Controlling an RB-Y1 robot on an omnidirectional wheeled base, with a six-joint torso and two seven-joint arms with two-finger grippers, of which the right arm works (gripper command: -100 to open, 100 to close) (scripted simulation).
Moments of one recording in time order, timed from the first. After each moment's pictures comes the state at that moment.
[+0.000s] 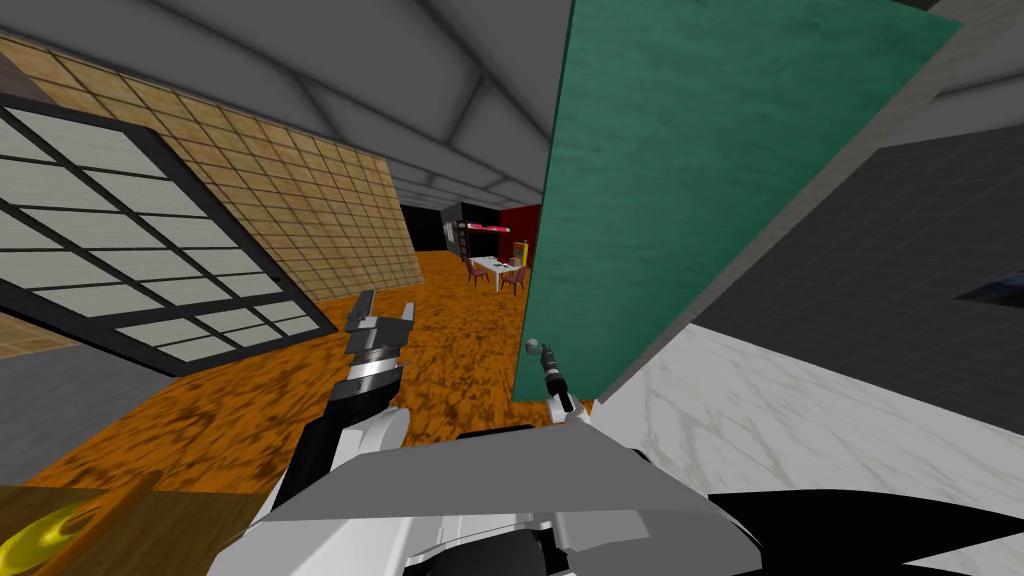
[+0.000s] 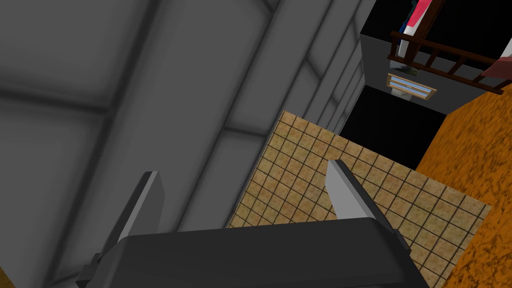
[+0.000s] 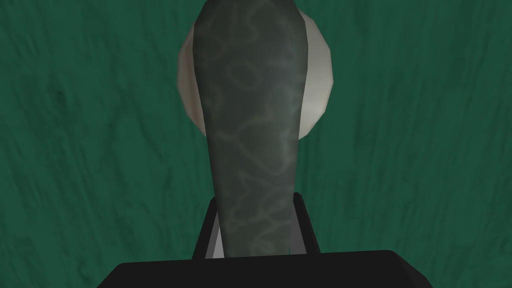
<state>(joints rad) -0.19 -0.07 -0.23 -0.57 0.18 -0.81 -0.12</state>
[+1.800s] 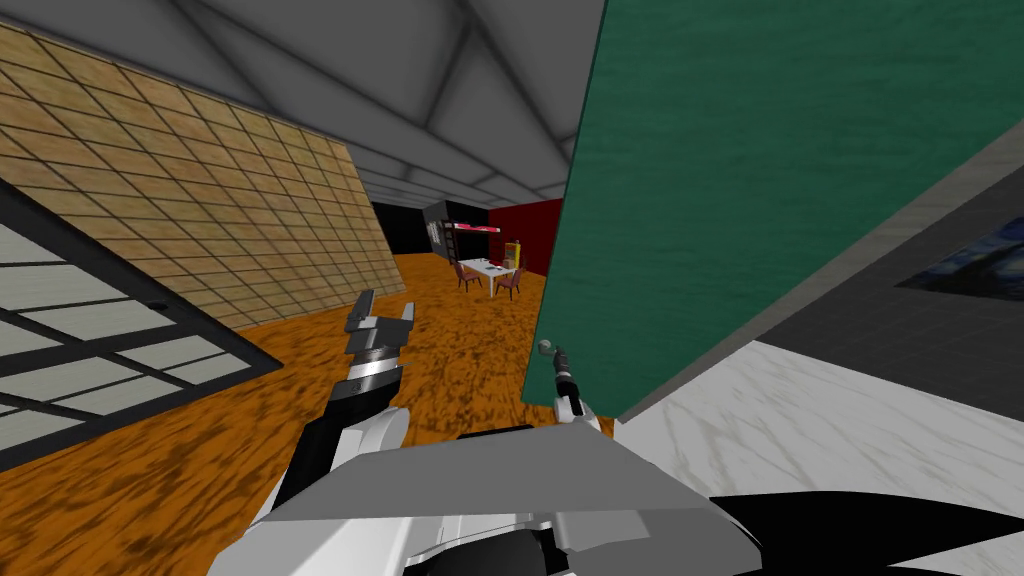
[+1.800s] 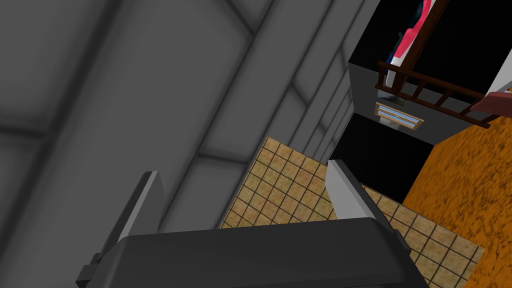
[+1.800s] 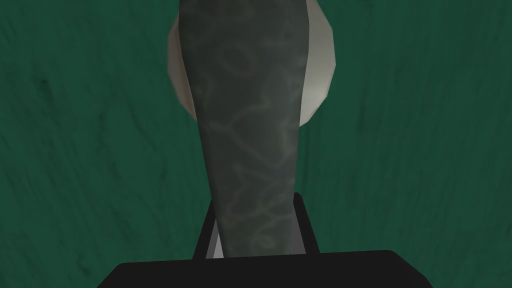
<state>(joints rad) -0.17 -0.08 -0.36 -0.59 0.09 -0.80 -0.07</state>
